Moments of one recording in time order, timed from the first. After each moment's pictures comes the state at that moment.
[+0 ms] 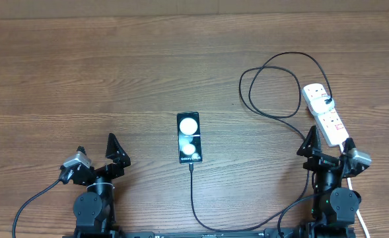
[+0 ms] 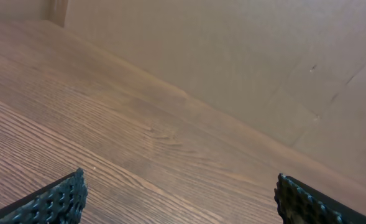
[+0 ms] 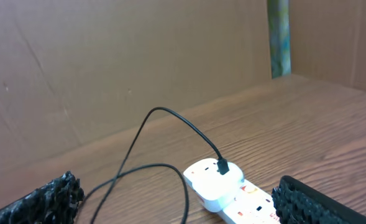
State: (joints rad) left arm -0.04 0.01 0.03 -0.10 -0.24 -0.47; right arm -0.08 0.01 0.02 -0.01 0.17 0.24
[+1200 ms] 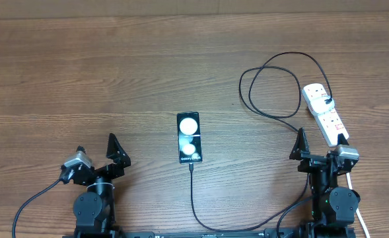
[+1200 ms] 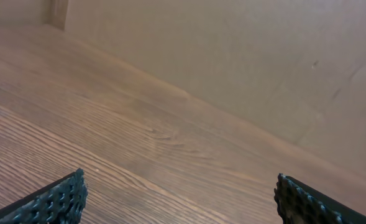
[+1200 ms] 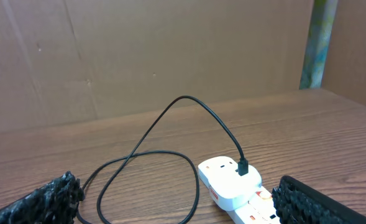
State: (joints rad) left arm -0.04 0.01 0.03 -0.10 -0.24 -0.42; right arm -0.06 0.01 0.02 -0.02 0.06 0.10
